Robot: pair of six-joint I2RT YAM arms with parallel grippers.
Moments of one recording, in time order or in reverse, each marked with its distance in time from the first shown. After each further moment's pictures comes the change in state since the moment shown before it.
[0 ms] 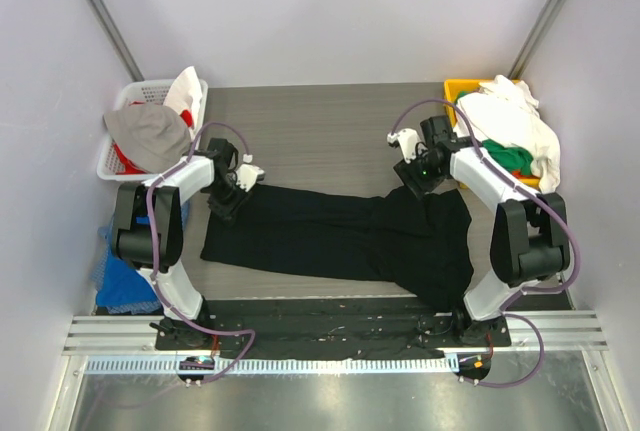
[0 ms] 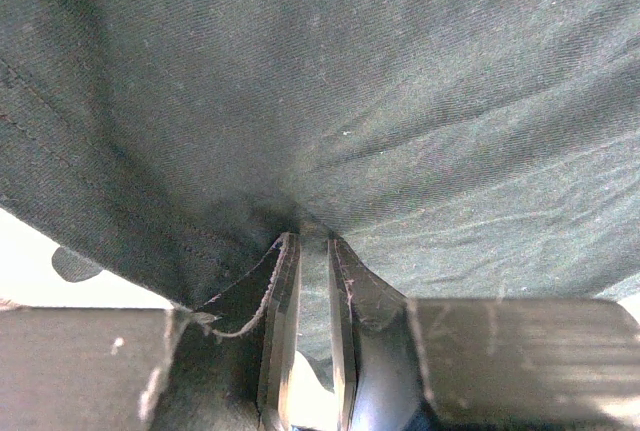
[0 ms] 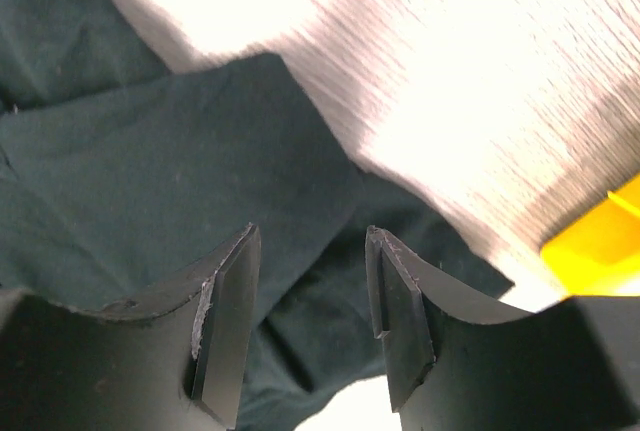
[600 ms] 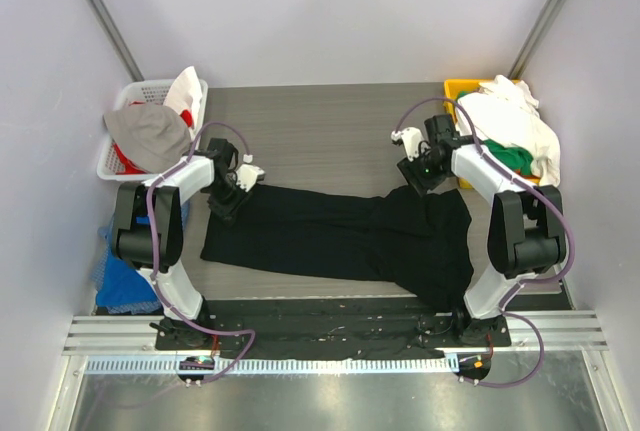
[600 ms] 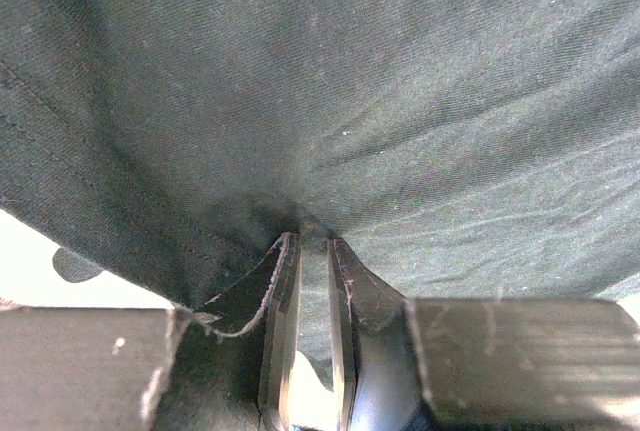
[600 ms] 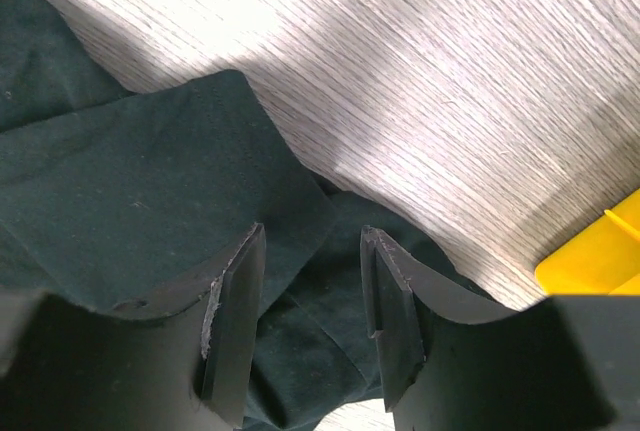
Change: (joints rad) left arm 0.000 0.000 0.000 0.000 -0.001 0.005; right arm -0.040 0.071 0.017 0.043 -0.025 -0.008
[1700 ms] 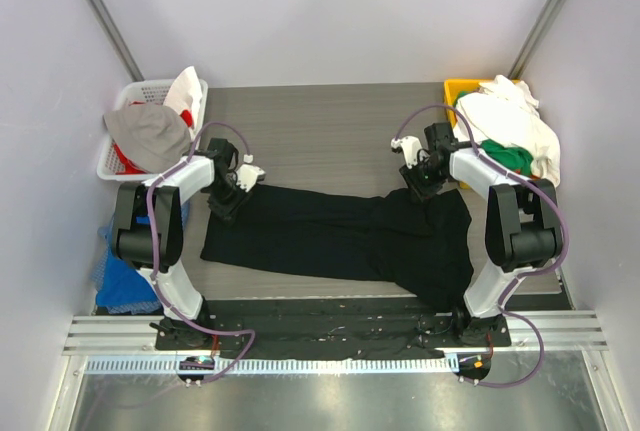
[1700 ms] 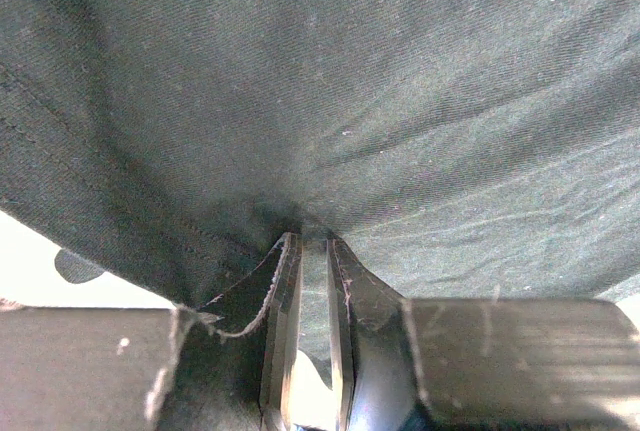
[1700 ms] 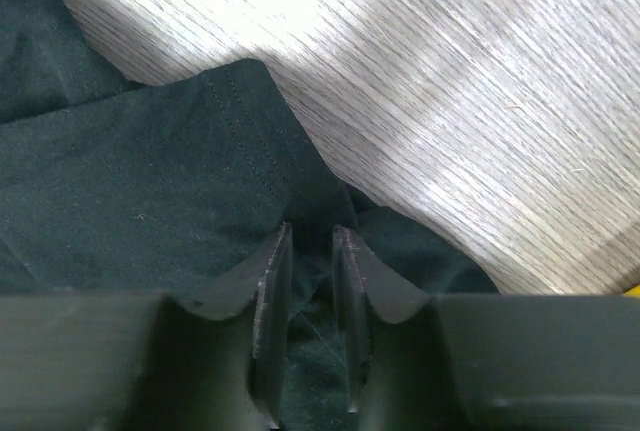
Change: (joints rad) left arm 0.000 0.001 0.000 0.000 -0.005 0.008; right arm -0.019 0.045 -0.053 0.040 -0.074 -0.003
